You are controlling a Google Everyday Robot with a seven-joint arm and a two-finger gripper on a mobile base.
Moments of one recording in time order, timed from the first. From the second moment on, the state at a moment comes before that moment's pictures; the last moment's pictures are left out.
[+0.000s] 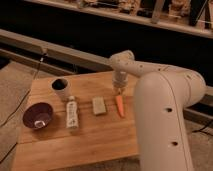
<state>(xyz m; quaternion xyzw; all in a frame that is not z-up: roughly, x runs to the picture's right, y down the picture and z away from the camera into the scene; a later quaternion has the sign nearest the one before) 0.103 0.032 0.901 -0.22 0.26 0.68 0.65</state>
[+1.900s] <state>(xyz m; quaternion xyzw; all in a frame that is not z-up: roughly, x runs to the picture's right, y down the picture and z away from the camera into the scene) 0.177 0.057 0.860 -0.15 0.35 0.71 0.59</state>
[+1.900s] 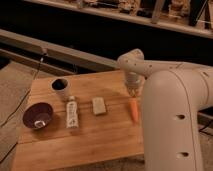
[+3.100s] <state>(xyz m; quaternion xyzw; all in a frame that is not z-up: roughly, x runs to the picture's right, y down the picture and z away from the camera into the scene) 0.235 0.097 0.851 -0.11 0.43 0.71 0.54</state>
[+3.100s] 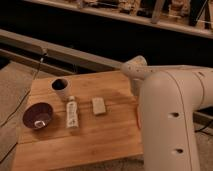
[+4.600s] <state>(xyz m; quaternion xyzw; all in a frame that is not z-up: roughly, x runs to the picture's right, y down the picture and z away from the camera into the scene) 0.308 0.093 0.815 -0.09 0.42 0.73 0.53</state>
